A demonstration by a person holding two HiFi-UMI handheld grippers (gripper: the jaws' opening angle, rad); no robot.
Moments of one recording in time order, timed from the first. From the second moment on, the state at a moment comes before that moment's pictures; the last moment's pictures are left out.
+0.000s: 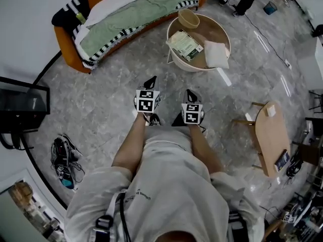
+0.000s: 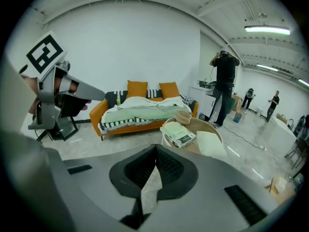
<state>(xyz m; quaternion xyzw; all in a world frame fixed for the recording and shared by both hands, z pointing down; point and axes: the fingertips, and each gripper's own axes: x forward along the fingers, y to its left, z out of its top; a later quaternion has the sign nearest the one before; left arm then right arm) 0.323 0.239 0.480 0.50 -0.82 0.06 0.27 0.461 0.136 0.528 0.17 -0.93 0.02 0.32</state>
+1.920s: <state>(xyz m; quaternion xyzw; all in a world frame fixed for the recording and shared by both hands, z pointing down) 0.115 0.073 0.512 0.41 -0.84 0.05 0.34 0.175 -0.028 0.550 -0.01 -0.92 0.05 0.38</state>
